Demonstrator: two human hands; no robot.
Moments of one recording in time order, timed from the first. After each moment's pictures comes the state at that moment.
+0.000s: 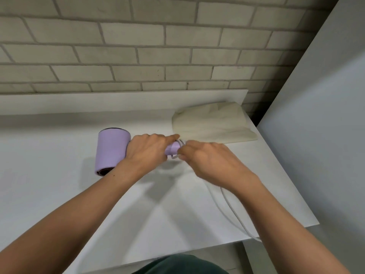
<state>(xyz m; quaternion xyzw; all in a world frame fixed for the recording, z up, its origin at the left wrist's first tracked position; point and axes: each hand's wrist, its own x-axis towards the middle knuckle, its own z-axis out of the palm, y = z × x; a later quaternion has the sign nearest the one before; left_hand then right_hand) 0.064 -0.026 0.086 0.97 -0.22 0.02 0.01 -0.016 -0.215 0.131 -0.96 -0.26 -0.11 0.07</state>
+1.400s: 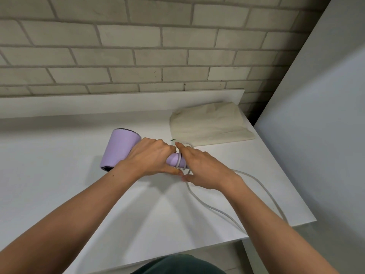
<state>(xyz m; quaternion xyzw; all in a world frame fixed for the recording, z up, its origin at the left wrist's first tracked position) 0.061 -0.033 0.083 0.94 -0.34 0.01 -0.06 0.008 -0.222 0.069 -0.97 -0.20 0.09 0.10</state>
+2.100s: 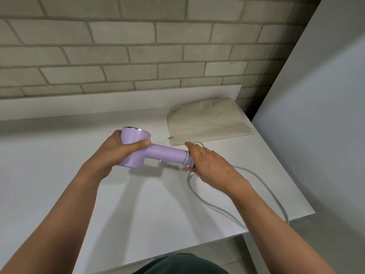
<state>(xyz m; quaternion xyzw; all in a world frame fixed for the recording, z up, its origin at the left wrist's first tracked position) 0.070 0.042 0.076 0.83 0.02 -0.14 0.54 -0.007 -0.244 0.045 -0.98 -0.19 -0.09 0.05</state>
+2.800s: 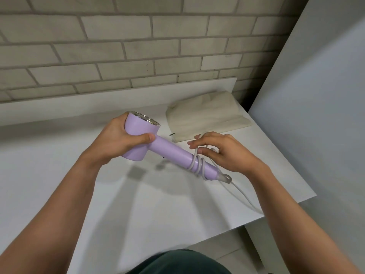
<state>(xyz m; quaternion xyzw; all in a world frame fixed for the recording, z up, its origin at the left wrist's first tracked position) 0.089 0.058 0.103 0.84 -0.12 -0.09 0.53 -0.003 -0.249 0.081 -0.94 -0.17 -0.03 0.31</state>
